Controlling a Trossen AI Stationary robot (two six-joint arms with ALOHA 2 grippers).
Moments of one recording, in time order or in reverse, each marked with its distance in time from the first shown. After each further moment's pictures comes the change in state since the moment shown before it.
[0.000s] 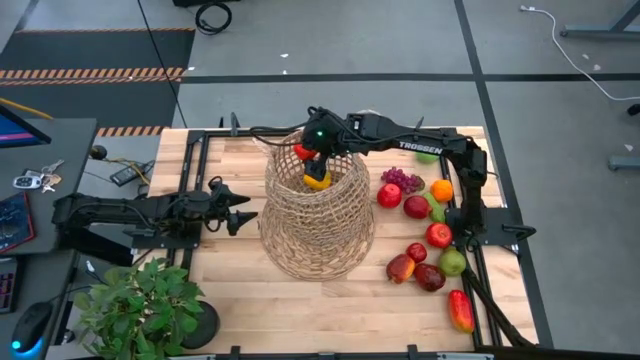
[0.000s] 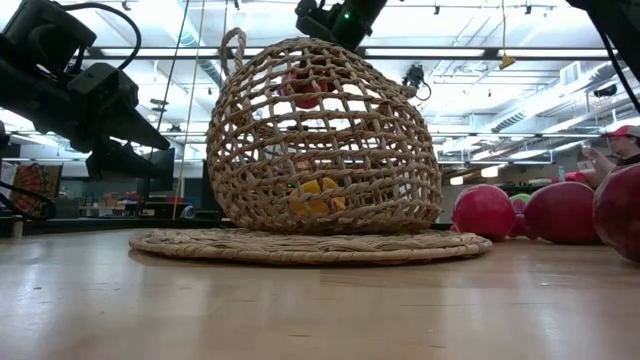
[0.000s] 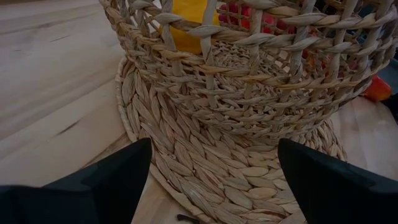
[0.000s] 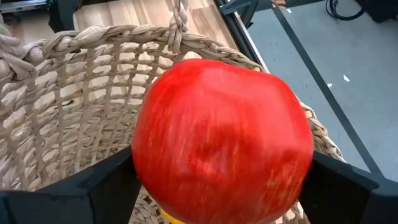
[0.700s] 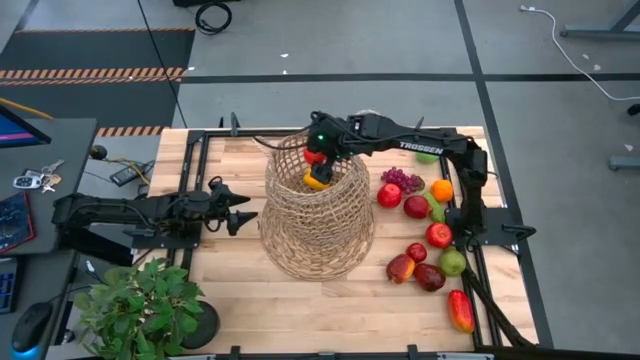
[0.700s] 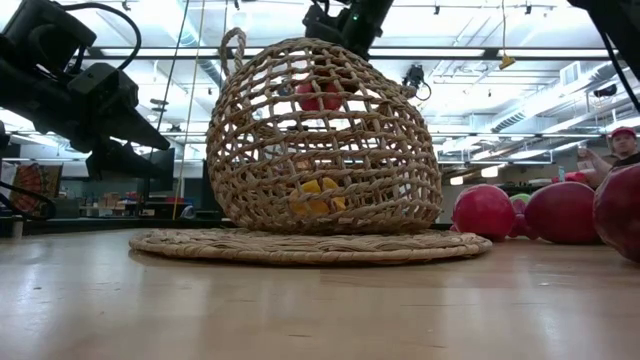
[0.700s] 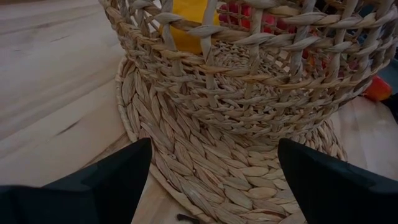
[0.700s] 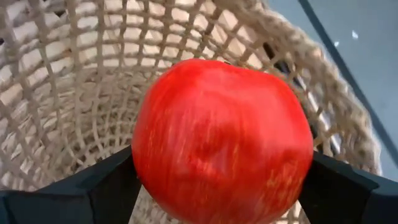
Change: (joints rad) left arm 0.000 0.000 0.000 0.000 0.000 0.000; right arm 0.003 -0.002 0.000 -0.136 0.000 0.076
